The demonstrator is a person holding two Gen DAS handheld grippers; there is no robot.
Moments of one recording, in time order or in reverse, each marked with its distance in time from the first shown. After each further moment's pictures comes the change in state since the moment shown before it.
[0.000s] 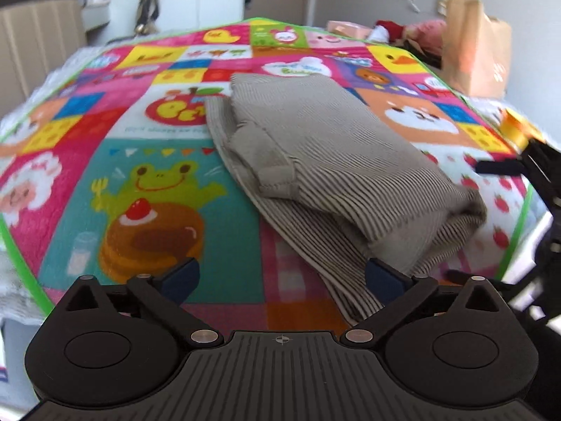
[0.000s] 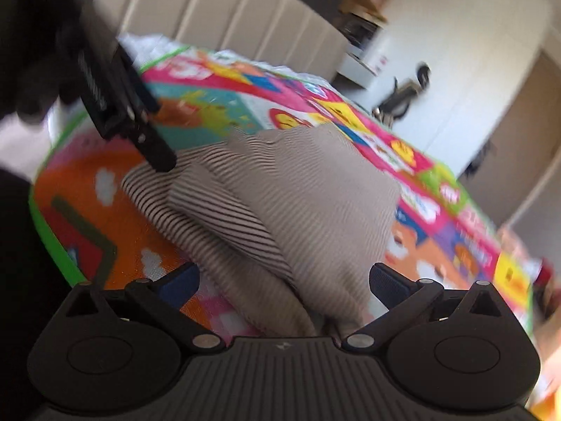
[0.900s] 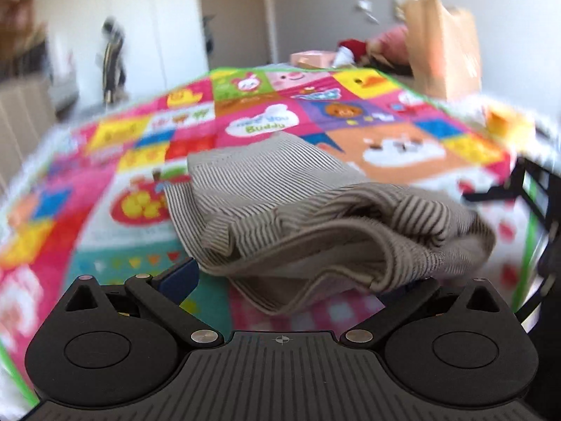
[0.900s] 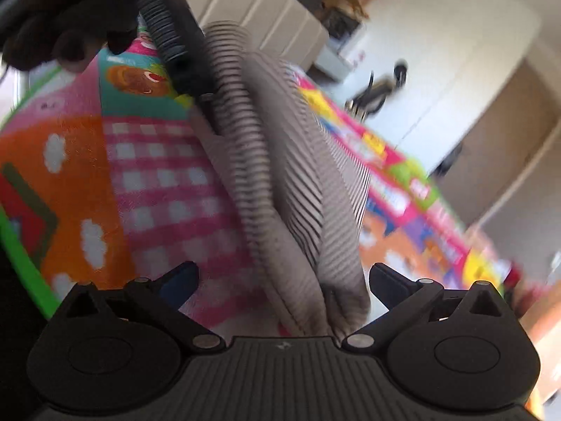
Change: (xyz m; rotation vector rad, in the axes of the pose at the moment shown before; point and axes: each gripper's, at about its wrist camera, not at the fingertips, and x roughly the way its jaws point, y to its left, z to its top) left arm 0.031 -0.024 0.056 0.121 -0.120 -0.027; right arm 0.016 -0.003 -0.015 -0.061 0.009 -0.131
